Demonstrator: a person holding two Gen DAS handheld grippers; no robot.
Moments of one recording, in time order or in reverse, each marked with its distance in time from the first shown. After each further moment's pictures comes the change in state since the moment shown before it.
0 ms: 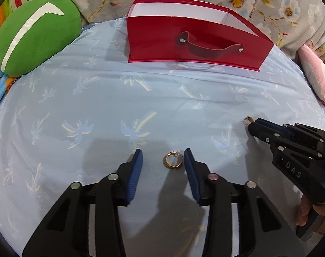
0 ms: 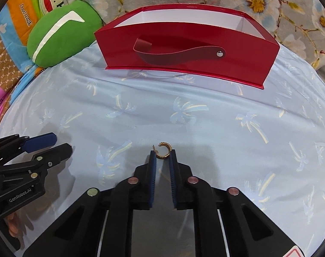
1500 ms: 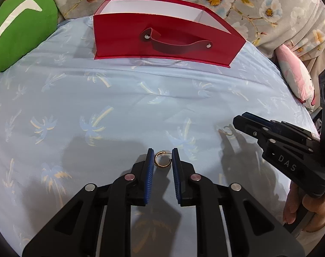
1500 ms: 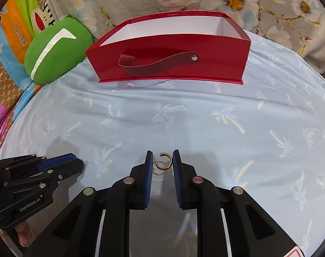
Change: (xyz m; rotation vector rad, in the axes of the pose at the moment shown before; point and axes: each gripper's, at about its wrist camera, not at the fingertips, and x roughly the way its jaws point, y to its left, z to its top) left arm -0.005 -0.024 -0.001 0.005 0.021 -0.177; right arm -0.029 -0.027 -0.009 0.100 -0.043 0.007
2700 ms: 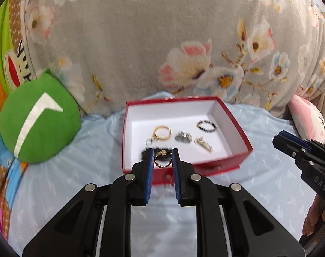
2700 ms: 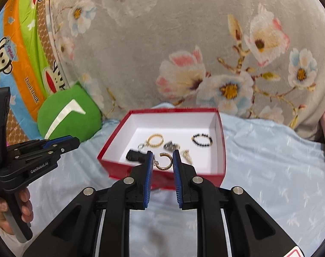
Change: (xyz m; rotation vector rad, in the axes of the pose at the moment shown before) left arm -0.101 -0.022 0.179 0.078 -0.355 0.192; right arm -0.104 -0.023 0.155 -0.028 -0.351 0.035
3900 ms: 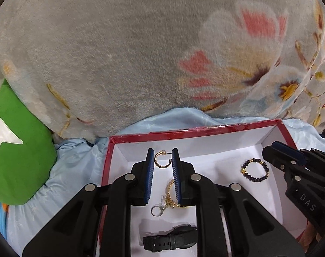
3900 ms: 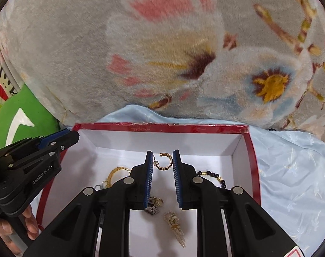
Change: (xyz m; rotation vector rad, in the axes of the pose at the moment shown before) left arm 0.242 0.017 0.087 -0.008 0.116 0.095; right arm 0.257 -0.047 0.078 0.041 0.200 -0.036
